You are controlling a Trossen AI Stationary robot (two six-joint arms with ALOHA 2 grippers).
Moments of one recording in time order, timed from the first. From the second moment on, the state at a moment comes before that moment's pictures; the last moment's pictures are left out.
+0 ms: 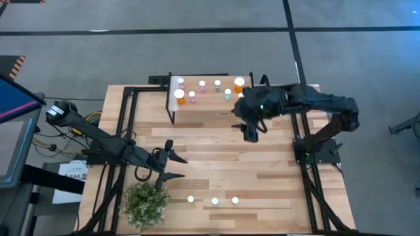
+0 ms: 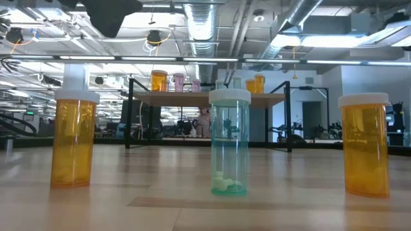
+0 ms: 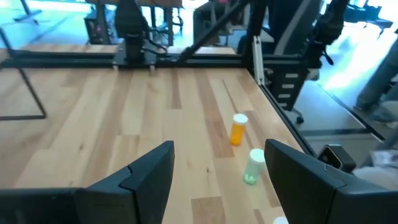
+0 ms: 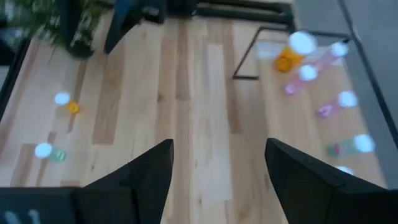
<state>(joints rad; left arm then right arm) -0.48 1.07 0.56 0.23 -0.29 -0.18 0.03 1.53 1.90 -1.13 0.14 -0.06</state>
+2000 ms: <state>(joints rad) -0.59 1.71 1.05 -0.34 -0.12 -0.37 0.38 1.22 0.98 -0.01 0.19 -0.03</state>
